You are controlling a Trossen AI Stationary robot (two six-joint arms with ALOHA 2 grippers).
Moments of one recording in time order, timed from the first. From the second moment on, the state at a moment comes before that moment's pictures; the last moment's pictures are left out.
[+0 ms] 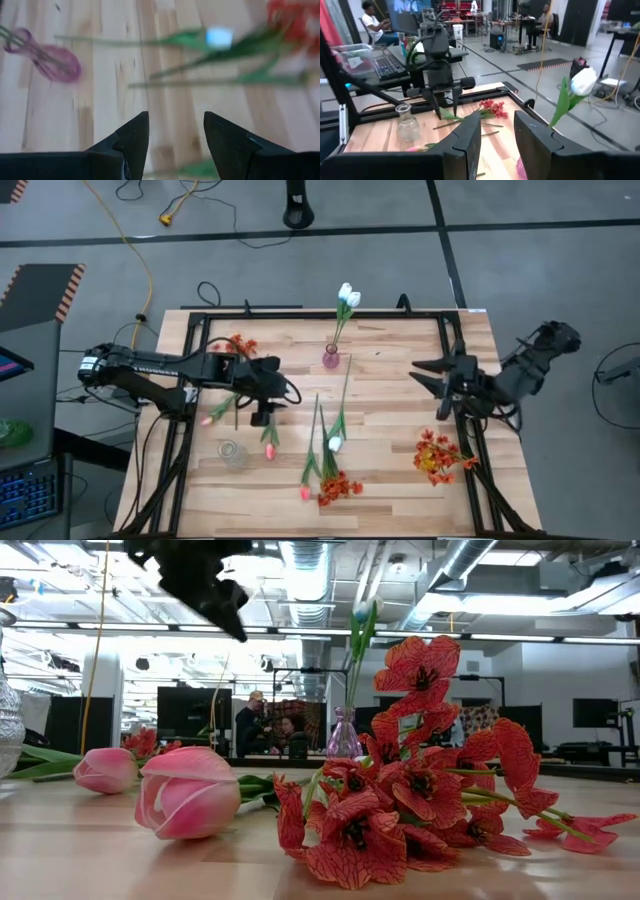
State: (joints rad) left arm 0.00 1.28 1.02 -0.65 -0.01 0.15; right arm 0.62 0.74 0.94 -0.36 0.97 0.18
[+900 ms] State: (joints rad) left arm 0.01 1.55 0.96 -0.79 -0.10 0.70; right arm 0.43 0.92 0.94 -0.35 0.89 0.24
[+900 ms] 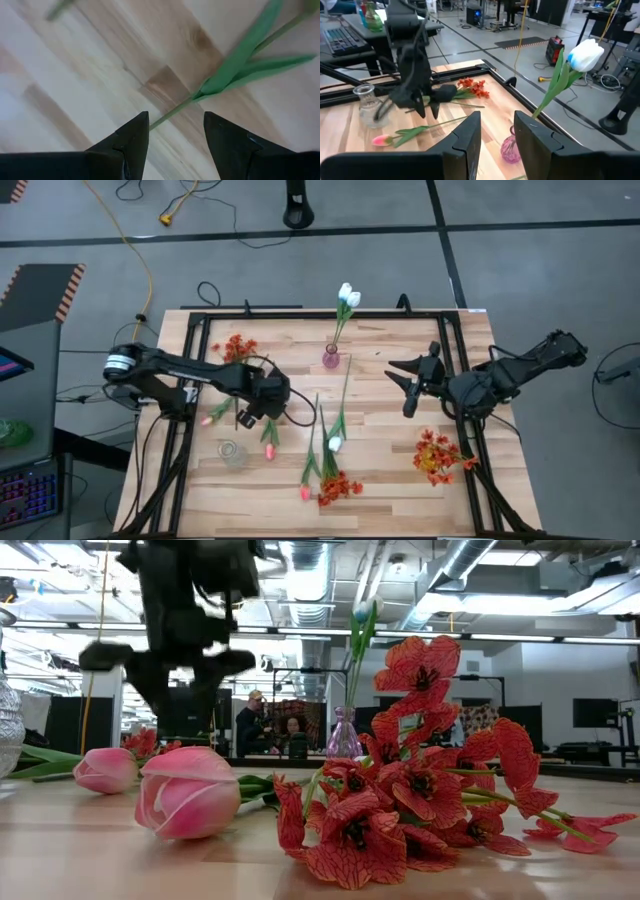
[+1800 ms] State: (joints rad) left arm 0.01 1.73 0.97 -0.79 -0.14 0.67; right arm 0.37 0.96 0.94 -0.35 0.75 0.25
